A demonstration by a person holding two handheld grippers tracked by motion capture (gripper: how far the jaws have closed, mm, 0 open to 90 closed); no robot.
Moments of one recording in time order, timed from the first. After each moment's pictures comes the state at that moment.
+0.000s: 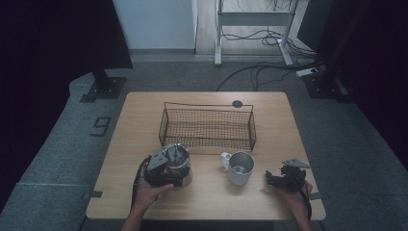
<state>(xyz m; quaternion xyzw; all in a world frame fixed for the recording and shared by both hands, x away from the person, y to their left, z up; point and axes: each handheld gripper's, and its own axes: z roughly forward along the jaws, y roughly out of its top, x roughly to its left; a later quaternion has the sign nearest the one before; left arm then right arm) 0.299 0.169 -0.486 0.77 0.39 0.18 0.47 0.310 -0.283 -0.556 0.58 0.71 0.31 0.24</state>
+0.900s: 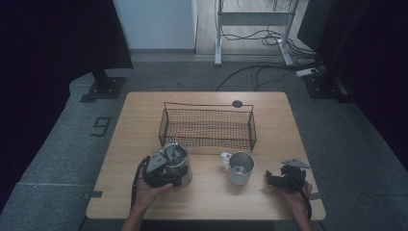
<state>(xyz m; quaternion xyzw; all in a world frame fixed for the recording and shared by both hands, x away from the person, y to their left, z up) 0.296 0.172 -0.483 0.76 0.39 0.20 0.47 0.310 -0.283 -0.556 0.58 0.71 0.31 0.24</state>
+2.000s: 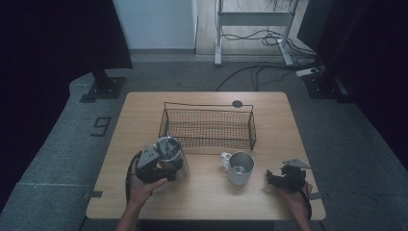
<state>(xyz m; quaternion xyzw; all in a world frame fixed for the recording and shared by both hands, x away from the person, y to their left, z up) 0.297 0.185 -0.455 0.74 0.40 0.21 0.49 0.309 -0.284 -0.556 0.58 0.71 0.31 0.25</state>
